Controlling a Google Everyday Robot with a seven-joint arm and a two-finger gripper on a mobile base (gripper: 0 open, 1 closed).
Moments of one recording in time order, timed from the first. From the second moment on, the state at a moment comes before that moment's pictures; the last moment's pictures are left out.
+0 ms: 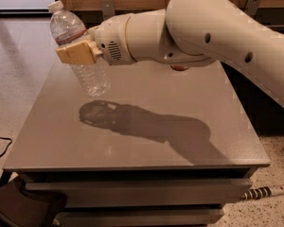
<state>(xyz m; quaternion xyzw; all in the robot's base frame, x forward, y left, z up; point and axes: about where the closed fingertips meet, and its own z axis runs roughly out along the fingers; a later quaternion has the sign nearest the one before) 0.536 0.134 0.999 -0.45 0.65 0.34 0.50</state>
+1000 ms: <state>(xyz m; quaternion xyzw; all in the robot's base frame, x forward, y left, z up) 0.543 0.176 0.947 -0.41 0.58 0.41 0.57</state>
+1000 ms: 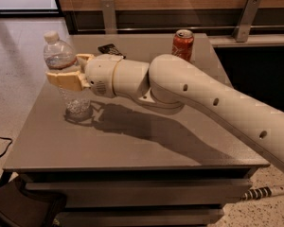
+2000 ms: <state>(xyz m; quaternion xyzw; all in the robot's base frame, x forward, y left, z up) 0.516 0.162 0.914 -0.42 0.56 0.38 0.61</state>
